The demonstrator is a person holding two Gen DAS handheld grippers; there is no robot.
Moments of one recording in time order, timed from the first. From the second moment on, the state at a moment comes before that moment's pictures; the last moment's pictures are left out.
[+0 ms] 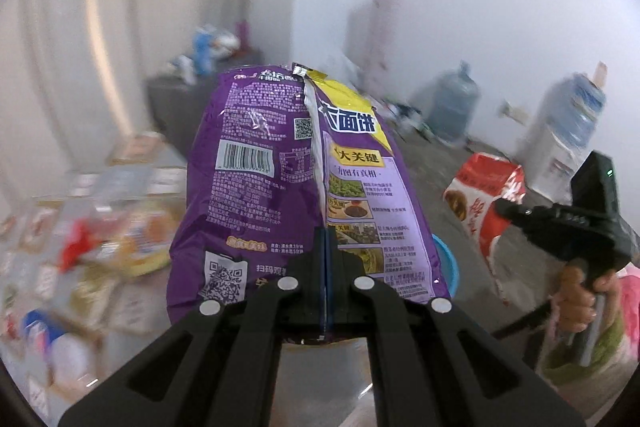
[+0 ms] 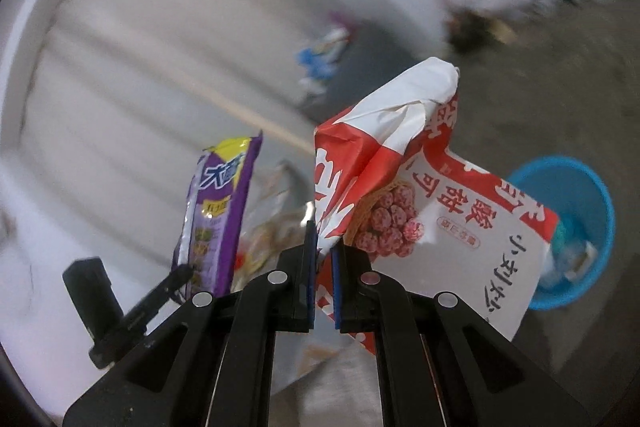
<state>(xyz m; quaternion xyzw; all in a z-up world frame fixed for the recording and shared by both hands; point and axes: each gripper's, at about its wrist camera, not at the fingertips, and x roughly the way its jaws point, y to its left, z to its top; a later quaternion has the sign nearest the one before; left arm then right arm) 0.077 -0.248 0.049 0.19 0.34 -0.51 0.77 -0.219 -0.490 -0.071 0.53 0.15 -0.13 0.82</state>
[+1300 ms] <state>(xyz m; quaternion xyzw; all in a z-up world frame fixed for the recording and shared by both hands) 0.020 -0.495 -0.176 0.36 0.53 -0.47 0.61 -0.239 -0.568 -0.231 0.72 0.16 -0.20 0.65</state>
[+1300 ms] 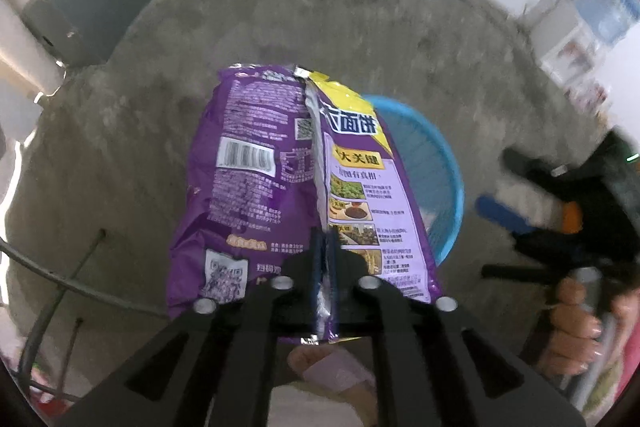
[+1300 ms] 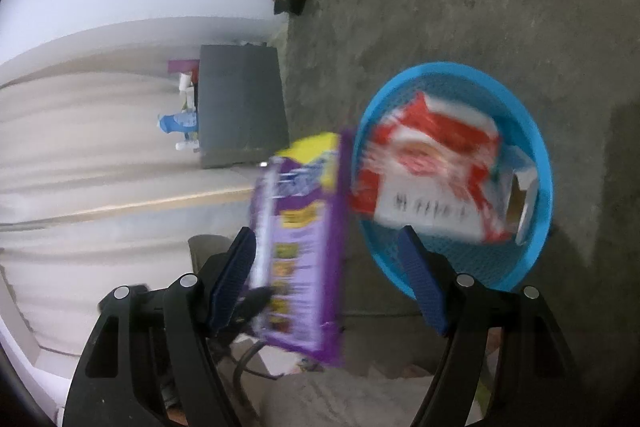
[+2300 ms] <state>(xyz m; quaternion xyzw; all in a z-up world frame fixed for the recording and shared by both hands) 0.111 -0.191 0.057 0.14 0.39 -0.39 0.83 -0.128 -0.528 -0.287 0.62 0.39 -0.20 0.66</state>
